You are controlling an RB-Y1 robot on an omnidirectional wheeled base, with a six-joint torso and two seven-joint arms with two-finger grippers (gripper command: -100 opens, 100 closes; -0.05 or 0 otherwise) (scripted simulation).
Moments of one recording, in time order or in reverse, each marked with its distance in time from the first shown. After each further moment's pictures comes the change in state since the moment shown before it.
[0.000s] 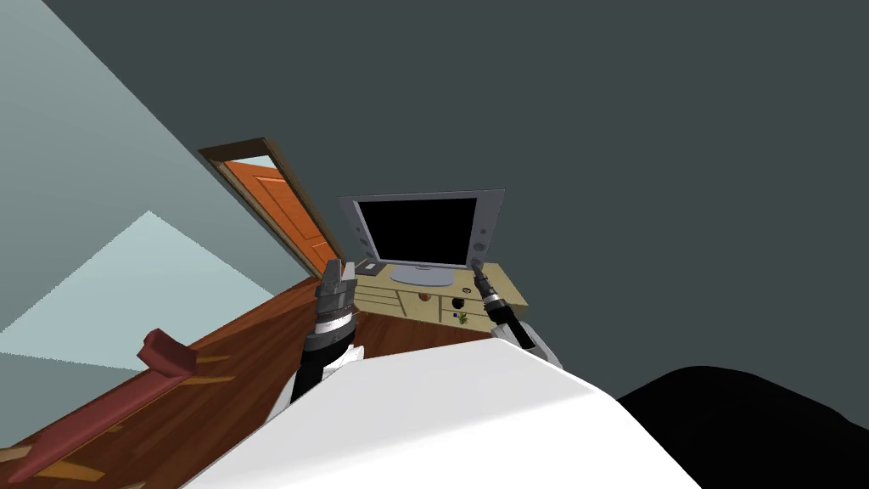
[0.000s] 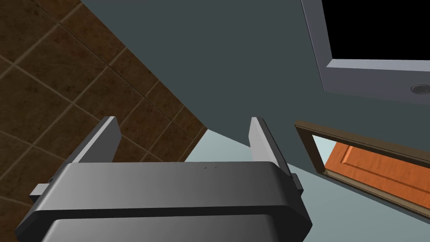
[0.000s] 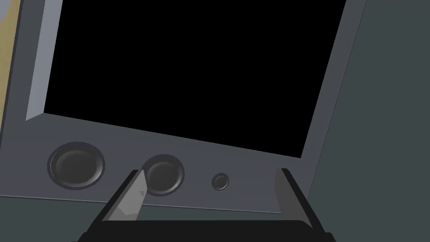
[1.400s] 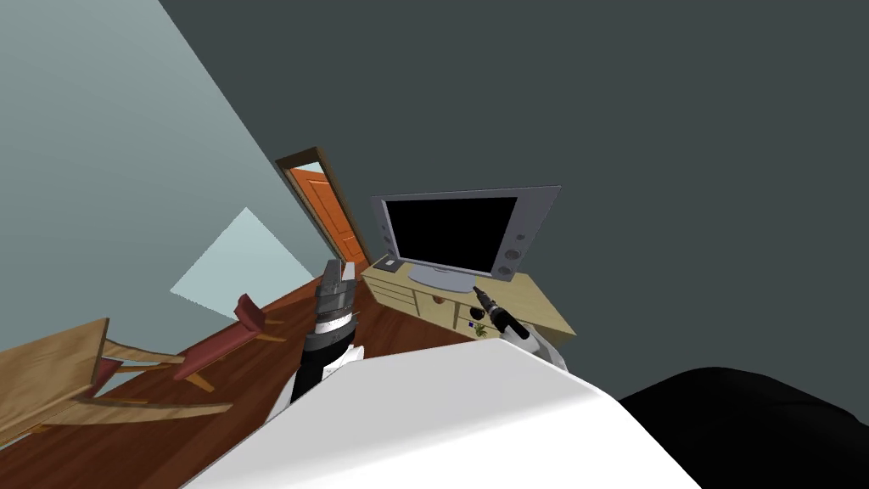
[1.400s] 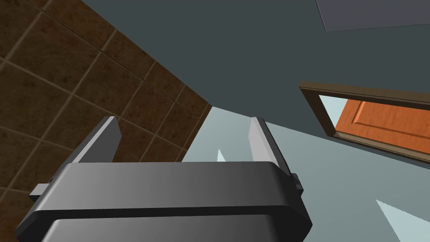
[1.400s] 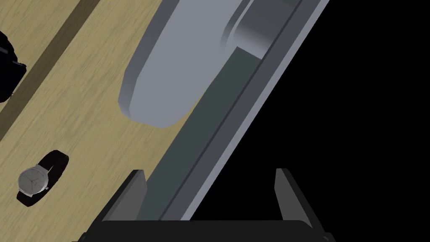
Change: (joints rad) left arm 0.000 0.000 0.000 0.000 0.000 0.000 0.000; right arm -0.073 -0.190 0.048 0.320 -0.155 0.329 0.103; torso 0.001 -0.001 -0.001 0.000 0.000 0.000
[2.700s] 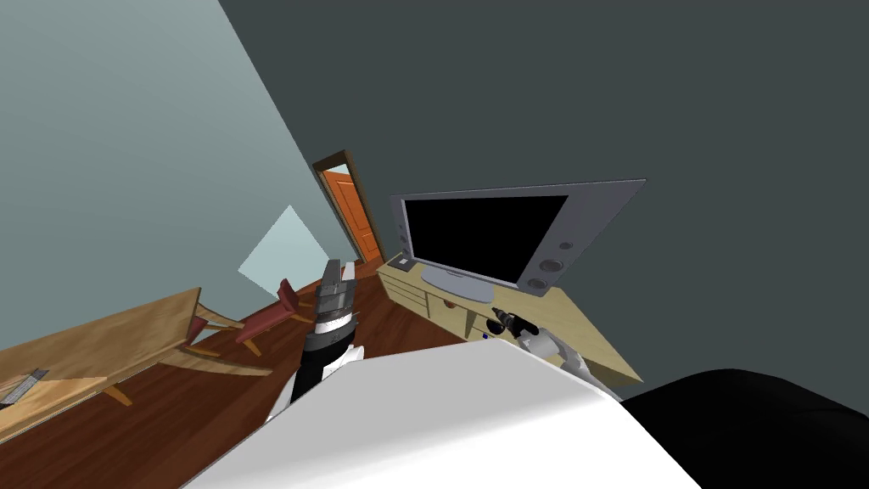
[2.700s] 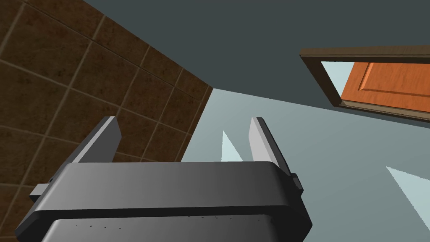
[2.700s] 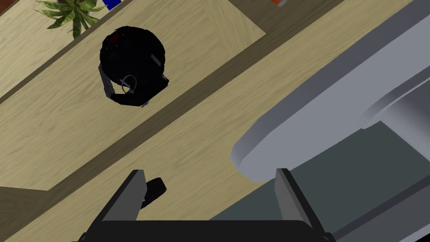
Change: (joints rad) left arm 0.000 0.000 0.000 0.000 0.000 0.000 0.000; right arm -0.067 -0.184 0.032 0.306 -0.125 0.279 0.078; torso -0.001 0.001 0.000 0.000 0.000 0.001
